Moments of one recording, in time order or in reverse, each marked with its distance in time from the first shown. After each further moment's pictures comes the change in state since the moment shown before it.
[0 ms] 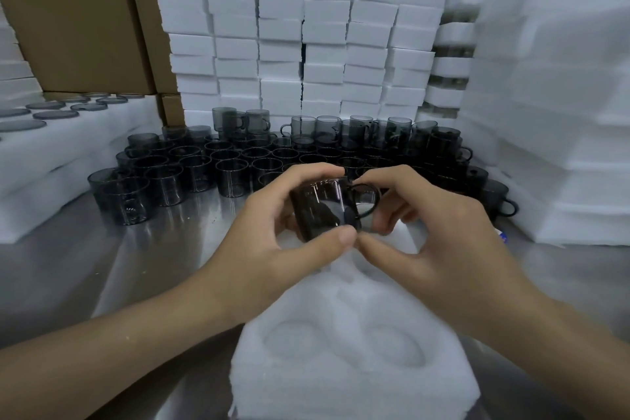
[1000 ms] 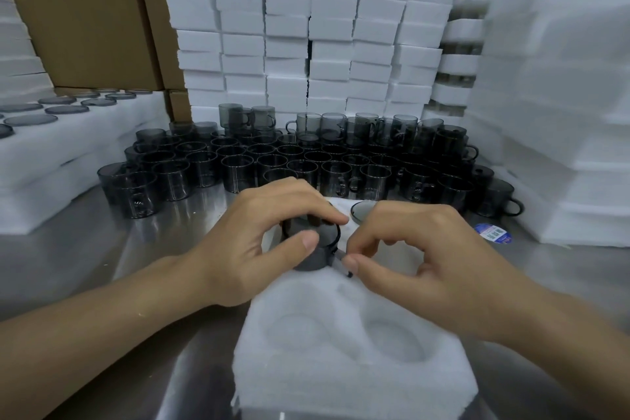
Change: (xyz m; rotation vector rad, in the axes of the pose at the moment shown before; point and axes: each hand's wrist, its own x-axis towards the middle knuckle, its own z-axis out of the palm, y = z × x) left_hand 0.006 -0.016 -0.029 0.491 -0.216 0.315; right_hand 0.001 -0.002 -0.004 0.122 -0.291 -0.053
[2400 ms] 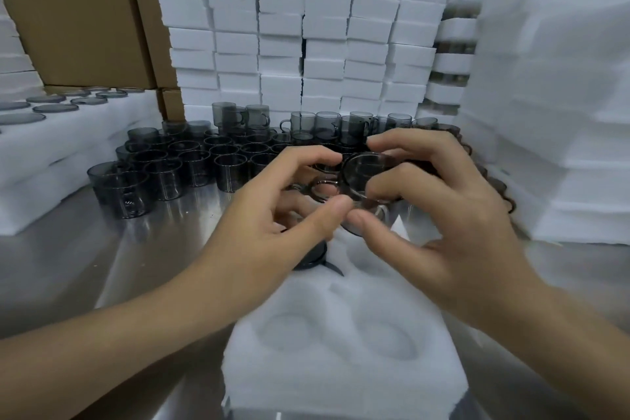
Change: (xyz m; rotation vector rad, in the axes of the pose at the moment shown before) left_hand 0.011 0.045 0.014 -0.365 0.262 -0.344; right_hand 0.004 0.001 -0.005 -0.204 0.468 -0.197
